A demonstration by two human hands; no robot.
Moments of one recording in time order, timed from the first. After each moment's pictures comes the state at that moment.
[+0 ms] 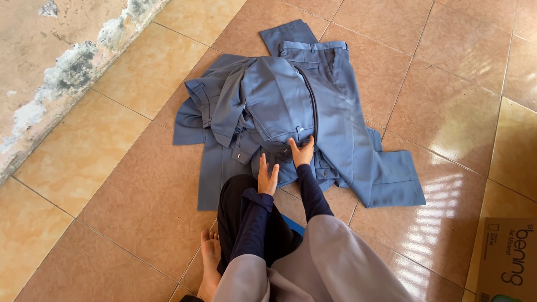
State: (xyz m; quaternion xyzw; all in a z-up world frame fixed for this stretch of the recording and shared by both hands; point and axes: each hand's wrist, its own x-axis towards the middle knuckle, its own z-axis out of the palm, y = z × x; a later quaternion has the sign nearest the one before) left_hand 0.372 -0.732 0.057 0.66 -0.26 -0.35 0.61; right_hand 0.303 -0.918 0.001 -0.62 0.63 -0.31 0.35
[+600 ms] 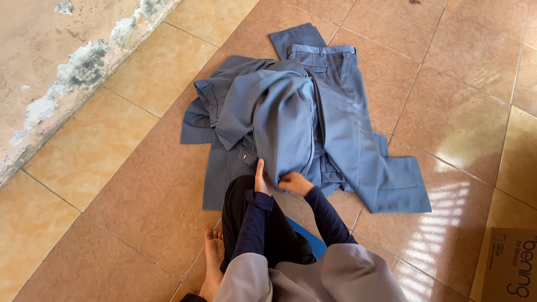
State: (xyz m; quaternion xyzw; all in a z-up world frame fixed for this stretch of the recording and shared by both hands) left_hand 0.396 -0.720 0.127 0.39 0.09 -0.51 0.76; right_hand 0.274 -0.820 0.109 -0.81 0.35 0.08 0.46
